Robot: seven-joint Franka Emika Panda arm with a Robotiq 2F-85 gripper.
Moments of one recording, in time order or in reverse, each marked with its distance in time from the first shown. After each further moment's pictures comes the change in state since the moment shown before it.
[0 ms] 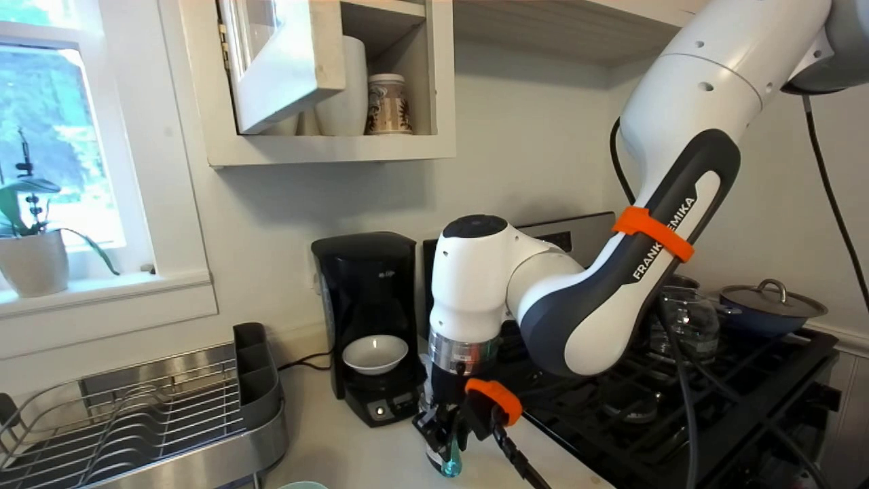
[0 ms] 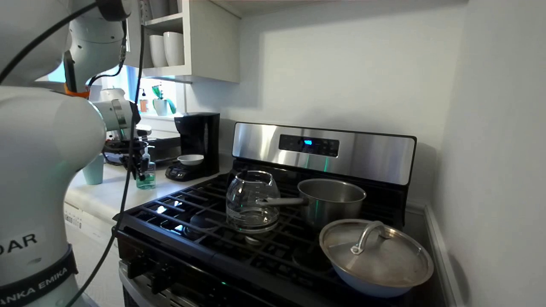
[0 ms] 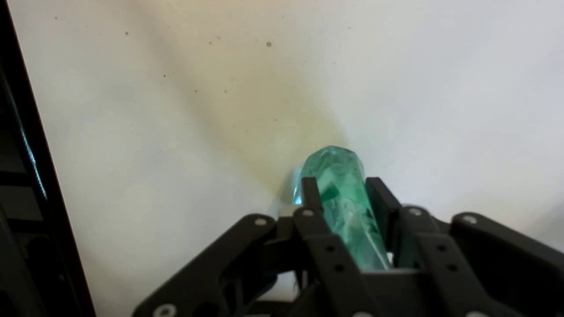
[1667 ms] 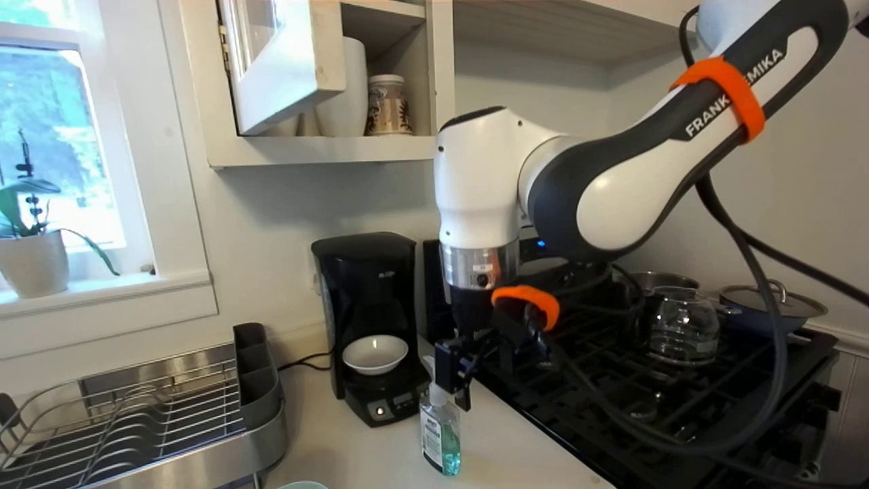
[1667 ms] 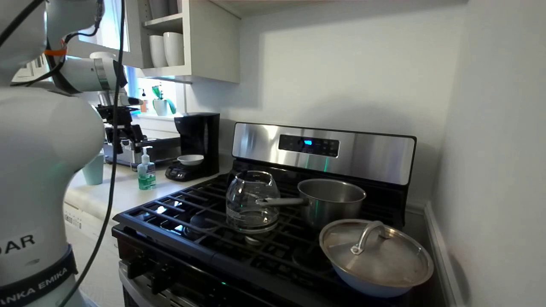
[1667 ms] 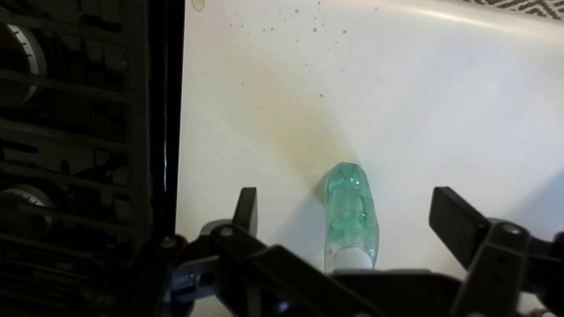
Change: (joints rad) arm -0.039 -0.257 0.093 -0.001 0.189 -0.391 -0.204
